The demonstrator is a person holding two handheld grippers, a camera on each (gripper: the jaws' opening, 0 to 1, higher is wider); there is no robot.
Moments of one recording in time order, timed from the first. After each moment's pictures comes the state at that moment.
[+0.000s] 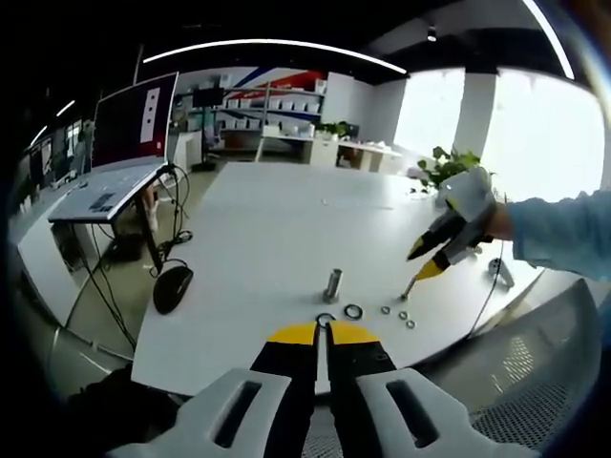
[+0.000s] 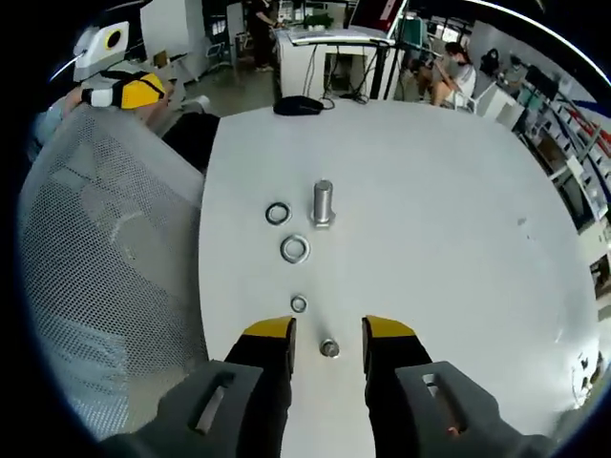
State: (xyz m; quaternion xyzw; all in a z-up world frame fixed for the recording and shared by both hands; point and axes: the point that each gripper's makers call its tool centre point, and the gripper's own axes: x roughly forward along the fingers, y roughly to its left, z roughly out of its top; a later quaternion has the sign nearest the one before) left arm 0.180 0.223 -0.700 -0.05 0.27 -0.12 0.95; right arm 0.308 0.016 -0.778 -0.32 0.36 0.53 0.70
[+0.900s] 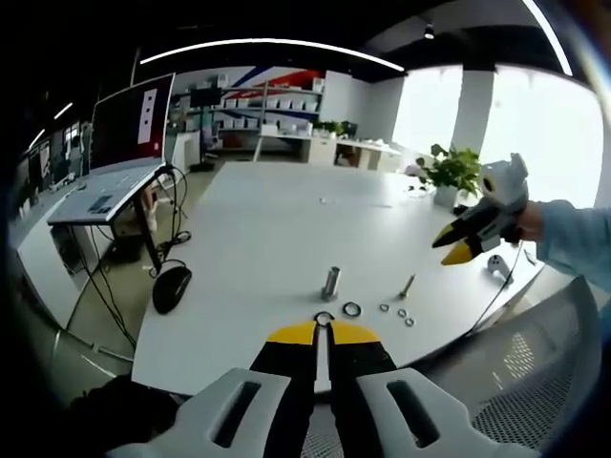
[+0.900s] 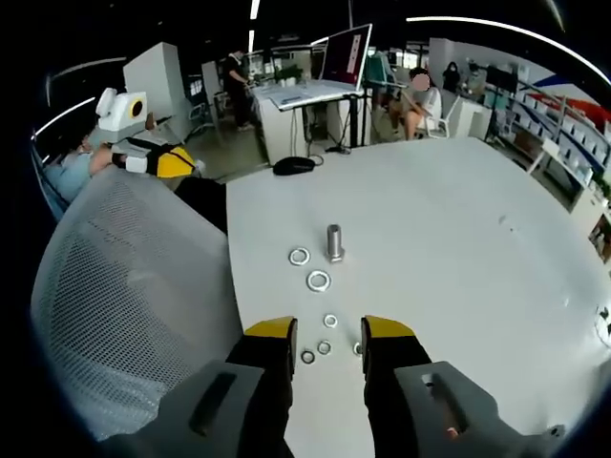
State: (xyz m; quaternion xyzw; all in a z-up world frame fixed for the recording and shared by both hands) left arm 0.178 0.220 -0.701 -0.05 0.27 -0.13 0.95; right arm 0.275 0.003 -0.741 -0.20 0.33 0.53 0.76
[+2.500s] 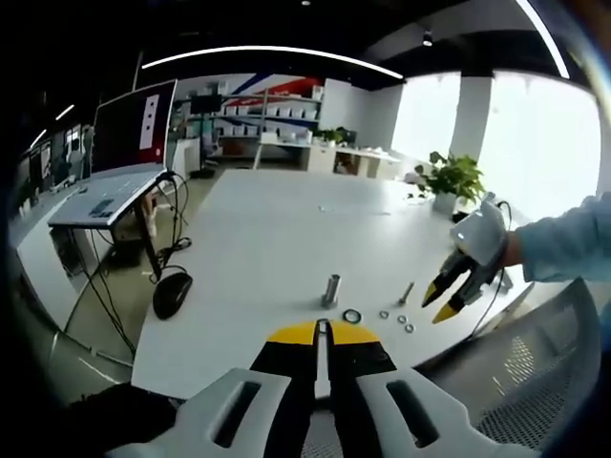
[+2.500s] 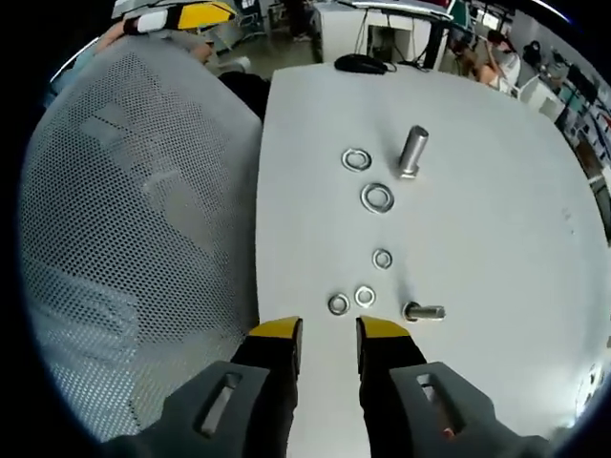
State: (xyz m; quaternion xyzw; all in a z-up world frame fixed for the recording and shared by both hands) left arm 0.180 0.223 -0.696 -0.05 0.26 -0.13 0.96; right arm 0.236 0.000 -0.836 -0.40 0.42 0.57 0.58
